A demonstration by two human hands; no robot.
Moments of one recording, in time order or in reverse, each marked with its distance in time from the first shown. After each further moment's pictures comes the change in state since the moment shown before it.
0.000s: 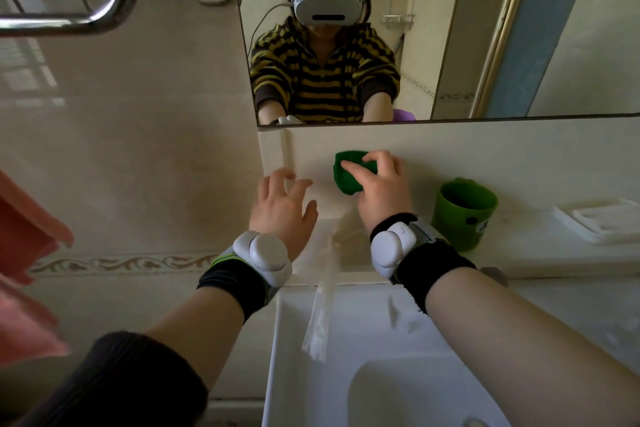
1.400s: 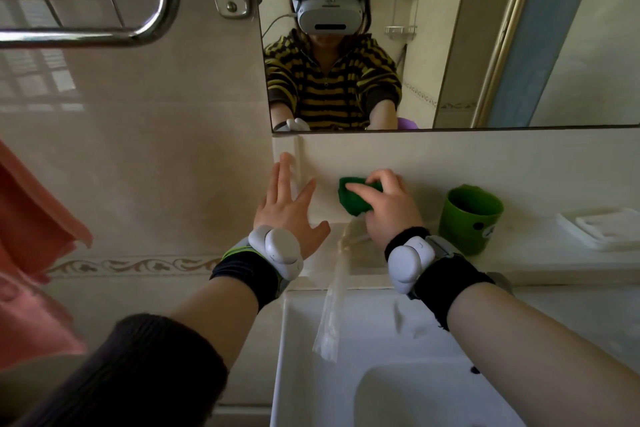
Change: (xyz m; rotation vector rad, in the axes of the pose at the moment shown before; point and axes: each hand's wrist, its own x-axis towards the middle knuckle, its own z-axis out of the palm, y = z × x) left_hand 0.006 -0.015 -0.002 0.163 -0.210 -0.019; right_hand -0.013 -0.003 -0.005 0.010 -0.118 -0.043
